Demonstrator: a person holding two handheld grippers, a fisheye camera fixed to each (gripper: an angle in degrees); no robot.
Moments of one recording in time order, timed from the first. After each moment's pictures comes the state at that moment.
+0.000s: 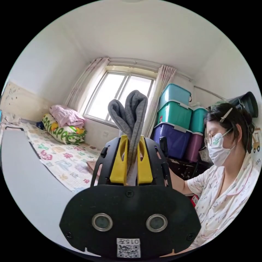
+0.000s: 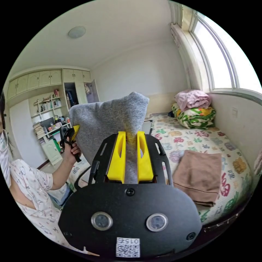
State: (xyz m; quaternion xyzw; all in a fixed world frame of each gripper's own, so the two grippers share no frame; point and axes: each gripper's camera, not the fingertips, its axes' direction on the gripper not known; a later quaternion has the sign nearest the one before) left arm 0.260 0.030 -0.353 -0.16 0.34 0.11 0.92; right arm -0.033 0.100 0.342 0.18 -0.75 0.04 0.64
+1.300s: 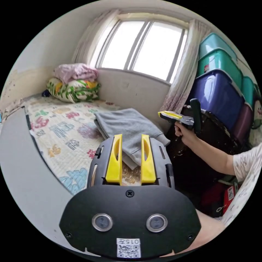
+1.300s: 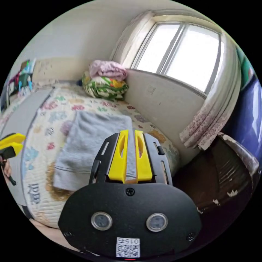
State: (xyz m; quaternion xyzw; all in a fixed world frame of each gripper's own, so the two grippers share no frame) left arm 0.167 0.230 -0.091 -0.33 0.17 0.21 0.91; right arm -0.383 0.166 0.568 0.04 -0.32 0.06 0.95
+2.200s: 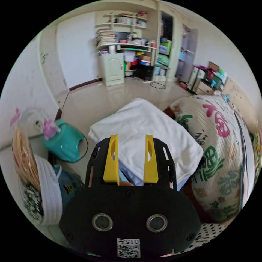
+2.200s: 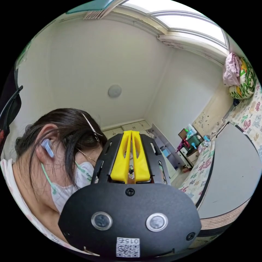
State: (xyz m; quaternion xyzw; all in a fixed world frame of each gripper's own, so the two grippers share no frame) left arm -0.119 0.022 -0.837 -0.05 -0.74 -0.18 0.65; right arm 0.312 0.628 0.219 0.21 -0.91 0.28 0.20
